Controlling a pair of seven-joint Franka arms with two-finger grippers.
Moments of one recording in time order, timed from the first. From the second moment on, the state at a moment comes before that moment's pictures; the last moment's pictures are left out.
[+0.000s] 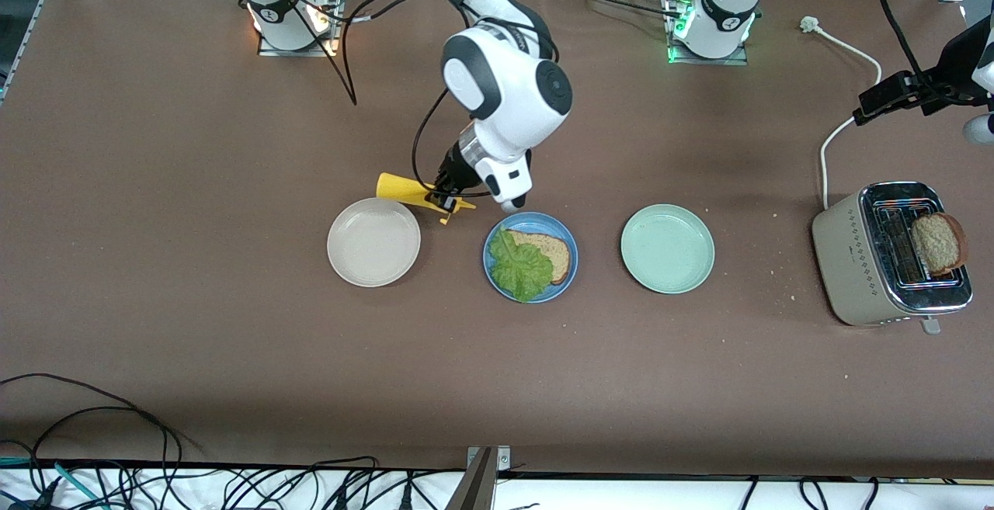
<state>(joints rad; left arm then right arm) 0.14 0.00 -0.13 -1.52 -0.02 1.39 -0.18 1.04 0.83 -0.31 -1.04 -0.28 1.50 -0.57</state>
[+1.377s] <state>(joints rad) 0.21 0.09 -0.12 -1.52 -0.02 1.43 -0.18 0.80 0.77 -0.34 -1.02 0.07 1.52 -0.84</state>
